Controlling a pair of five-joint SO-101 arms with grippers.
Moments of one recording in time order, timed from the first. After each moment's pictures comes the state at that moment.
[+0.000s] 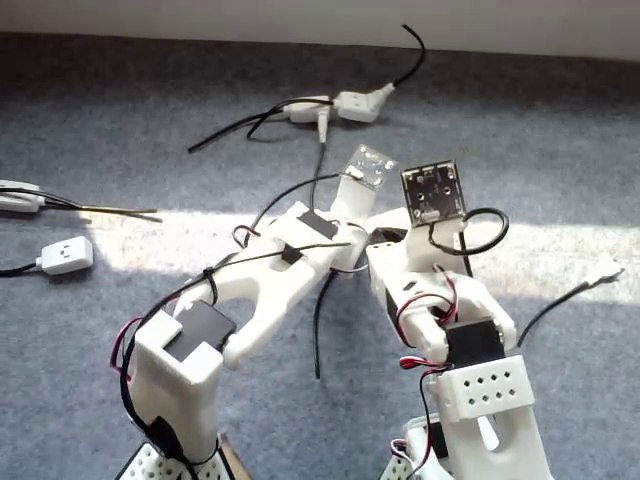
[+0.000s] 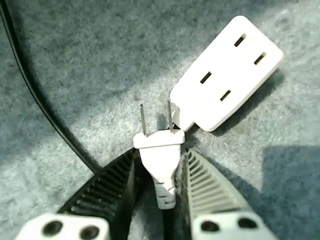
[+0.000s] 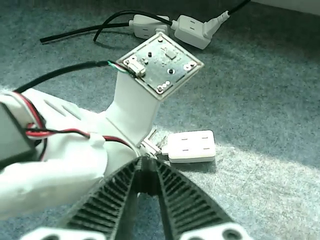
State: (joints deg) left arm 27.2 20.8 15.4 36.2 5.1; right arm -16.9 -58.8 54.7 47.8 3.7
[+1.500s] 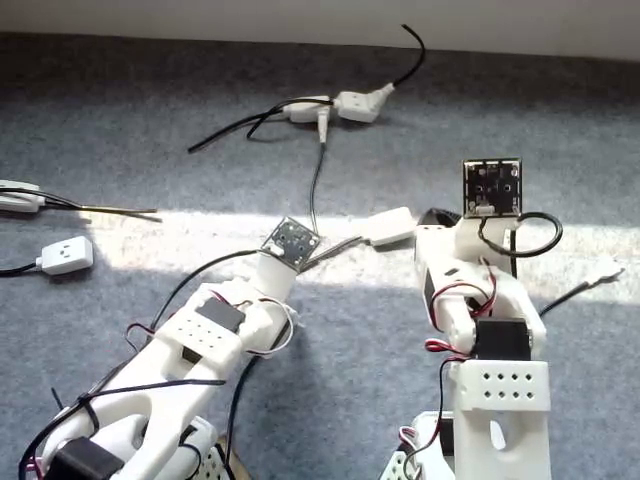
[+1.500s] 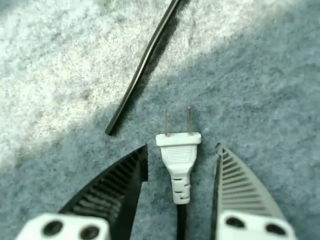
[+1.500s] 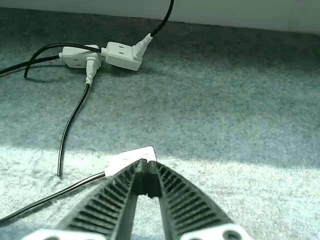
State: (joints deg) left arm 21.3 -31.3 69.2 35.5 -3.7; right arm -3.6 -58.8 55.1 42.8 5.9
